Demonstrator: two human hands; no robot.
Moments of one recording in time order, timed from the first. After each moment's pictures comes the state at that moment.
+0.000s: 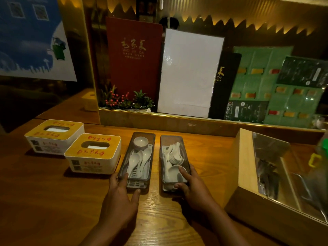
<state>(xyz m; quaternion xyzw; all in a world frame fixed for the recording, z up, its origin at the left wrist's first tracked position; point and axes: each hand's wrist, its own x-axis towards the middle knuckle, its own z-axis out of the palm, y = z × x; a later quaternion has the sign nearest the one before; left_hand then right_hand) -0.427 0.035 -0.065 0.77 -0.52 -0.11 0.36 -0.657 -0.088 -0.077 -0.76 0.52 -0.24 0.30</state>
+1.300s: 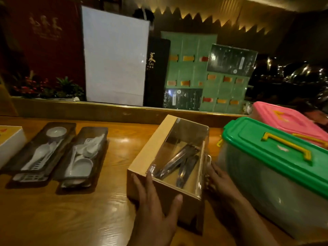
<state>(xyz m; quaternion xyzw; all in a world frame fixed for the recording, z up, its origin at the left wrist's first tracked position) -0.814 0.039 -0.001 0.65 -0.50 -0.37 0.43 -1.009 -0.071 -0.001 -0.41 0.58 -0.43 0.56</state>
